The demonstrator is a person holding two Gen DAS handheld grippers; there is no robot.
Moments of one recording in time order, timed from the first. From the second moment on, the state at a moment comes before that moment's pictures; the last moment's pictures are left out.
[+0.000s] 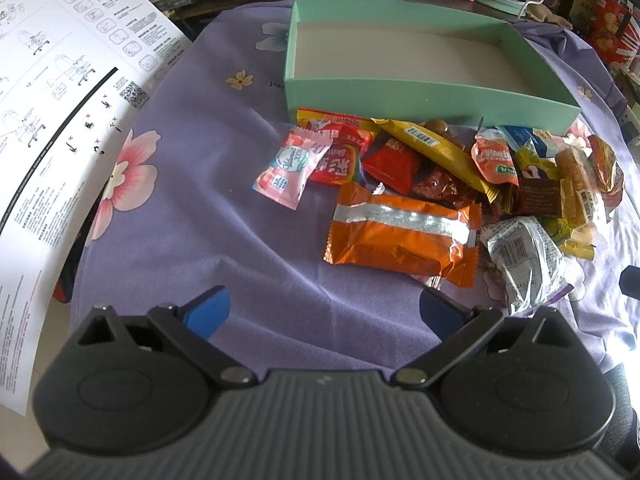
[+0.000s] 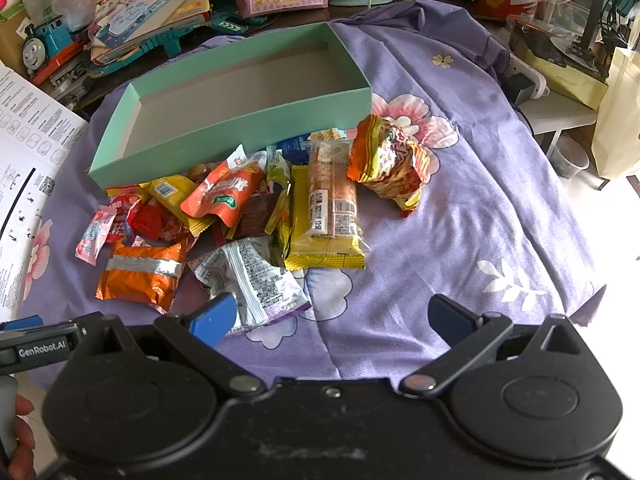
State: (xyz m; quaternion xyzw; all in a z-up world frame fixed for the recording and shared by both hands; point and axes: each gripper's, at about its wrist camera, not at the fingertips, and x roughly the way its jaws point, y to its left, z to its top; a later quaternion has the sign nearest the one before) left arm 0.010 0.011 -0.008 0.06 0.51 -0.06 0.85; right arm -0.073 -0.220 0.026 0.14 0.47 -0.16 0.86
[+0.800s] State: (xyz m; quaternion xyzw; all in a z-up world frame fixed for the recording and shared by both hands) left arm 0.074 -0.028 -0.019 0.04 0.51 0.00 0.86; right arm -0.063 -0.226 0.010 0.14 0.46 -0.11 0.87
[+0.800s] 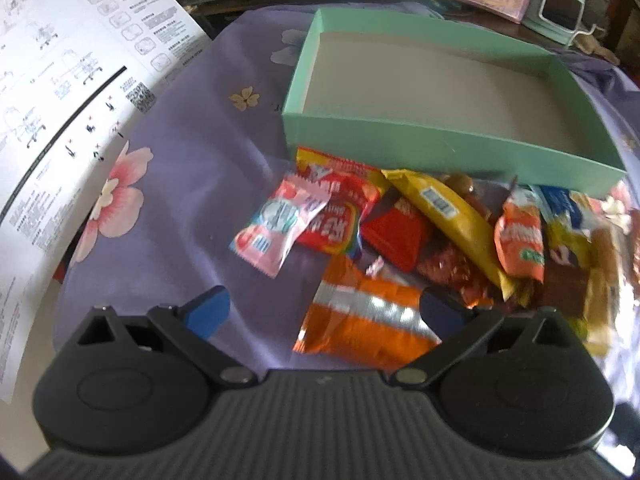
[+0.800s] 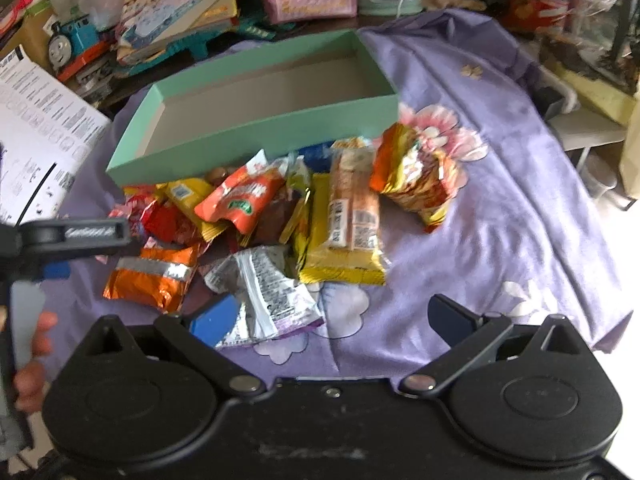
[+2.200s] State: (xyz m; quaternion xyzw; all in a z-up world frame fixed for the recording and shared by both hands) left arm 0.040 -0.019 -0.056 0.09 0.51 -0.17 0.84; right arm -0.022 -0.208 -0.024 0.15 0.48 0.01 0.86
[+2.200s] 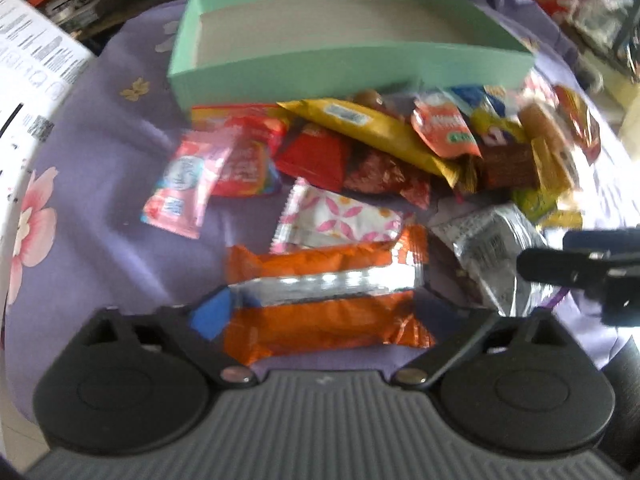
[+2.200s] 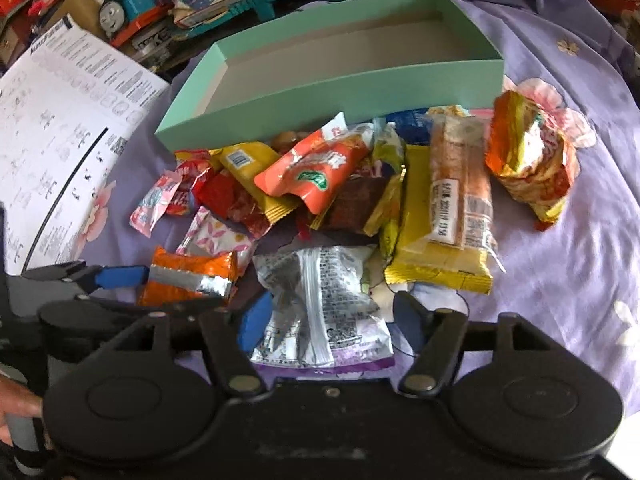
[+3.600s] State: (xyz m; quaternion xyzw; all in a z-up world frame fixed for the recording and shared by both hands) left arm 0.054 0.019 0.026 0.01 0.44 -0.18 0.88; right arm -0.006 -0.208 0.047 0.19 0.43 0.04 0.88
